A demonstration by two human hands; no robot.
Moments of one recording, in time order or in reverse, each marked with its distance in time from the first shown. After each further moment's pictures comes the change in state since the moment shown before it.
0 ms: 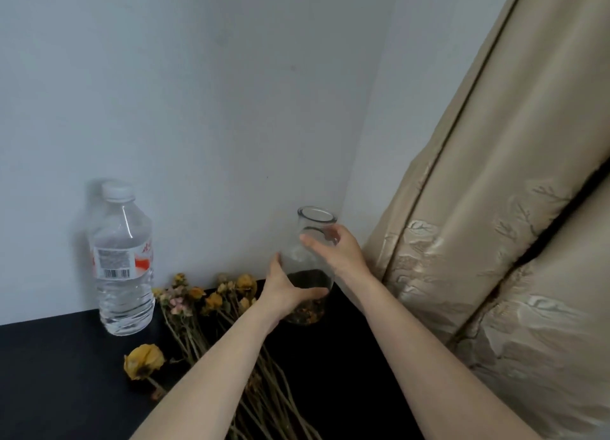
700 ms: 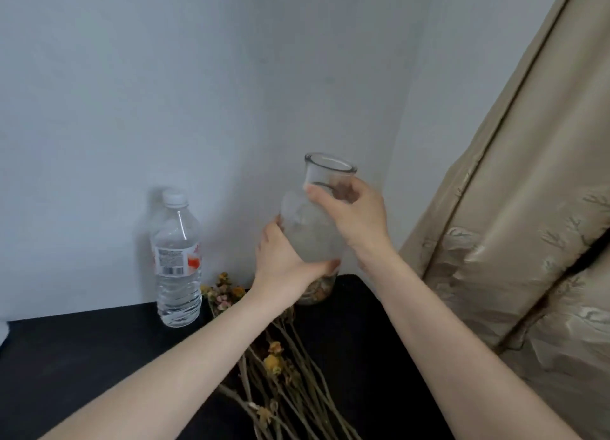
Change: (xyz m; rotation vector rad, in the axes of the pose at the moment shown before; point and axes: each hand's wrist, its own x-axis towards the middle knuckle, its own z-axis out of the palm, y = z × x) left_hand -0.059 0.068 -0.052 0.228 0.307 0.312; right_hand -0.034 -0.101 0.017 0.166 0.094 -0.236
